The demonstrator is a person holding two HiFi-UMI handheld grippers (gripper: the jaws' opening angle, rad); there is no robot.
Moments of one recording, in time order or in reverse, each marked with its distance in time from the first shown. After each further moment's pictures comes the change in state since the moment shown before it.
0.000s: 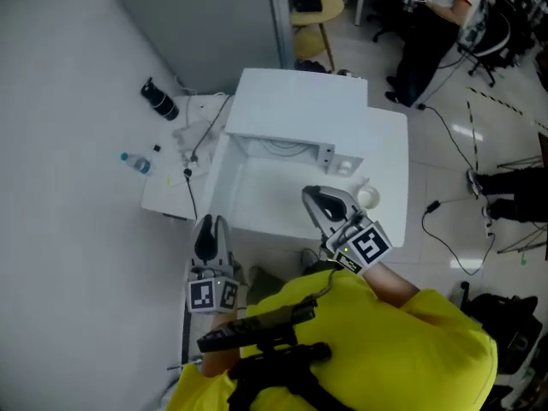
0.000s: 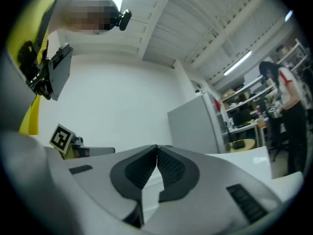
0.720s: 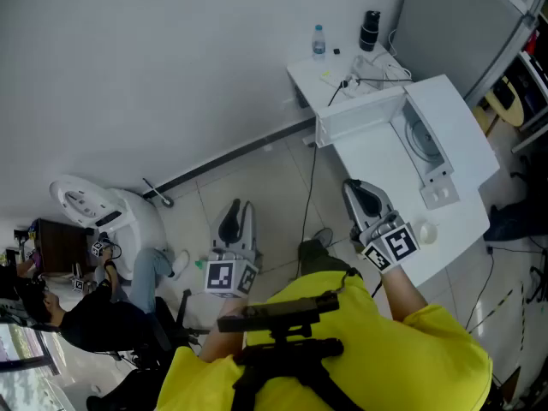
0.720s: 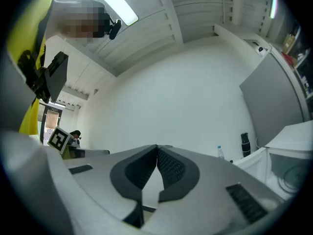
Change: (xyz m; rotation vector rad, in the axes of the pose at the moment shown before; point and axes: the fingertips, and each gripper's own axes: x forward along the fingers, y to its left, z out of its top) left arm -0.382 -0.072 -0.045 -0.056 -0.127 0.802; right arm -0.092 0.235 -0.051 0.032 0.135 0.775
